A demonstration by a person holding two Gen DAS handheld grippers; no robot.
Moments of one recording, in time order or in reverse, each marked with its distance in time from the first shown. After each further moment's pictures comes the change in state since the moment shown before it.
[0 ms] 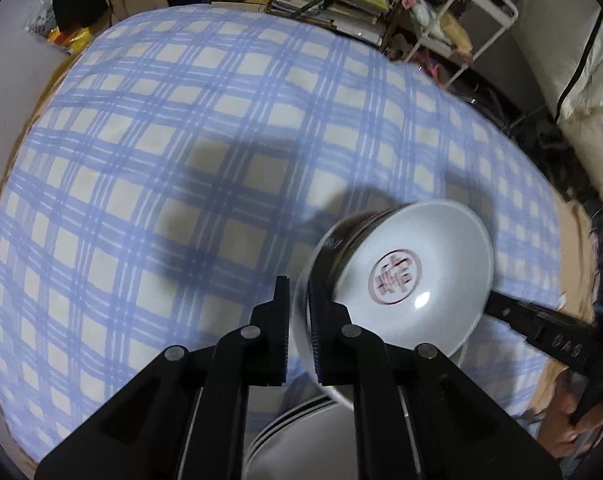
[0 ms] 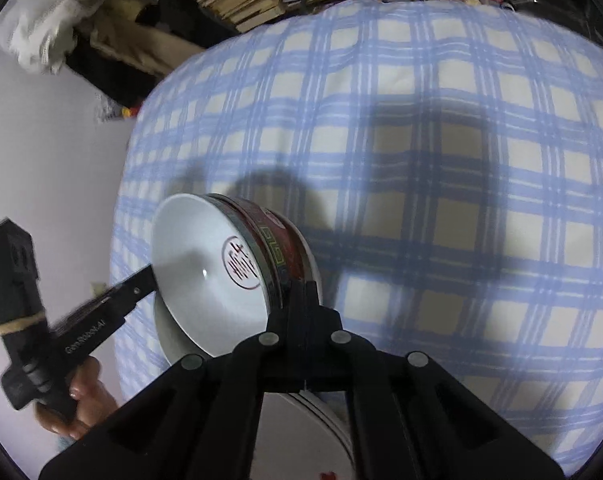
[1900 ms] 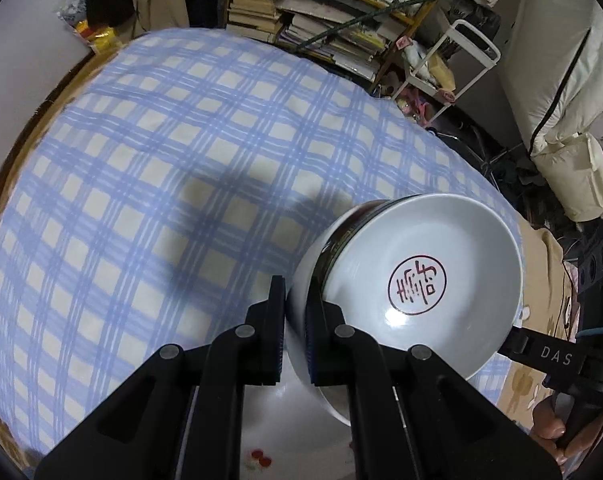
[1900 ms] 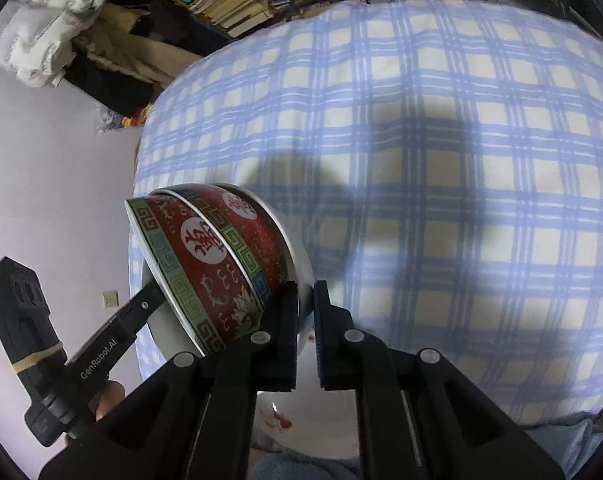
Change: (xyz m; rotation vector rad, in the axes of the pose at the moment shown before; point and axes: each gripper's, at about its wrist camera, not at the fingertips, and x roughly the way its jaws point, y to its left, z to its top) left arm -0.078 0.002 -0.055 -0.107 -0.128 -0.078; right arm -0.049 0.015 -0.043 0.097 -0.011 0.035
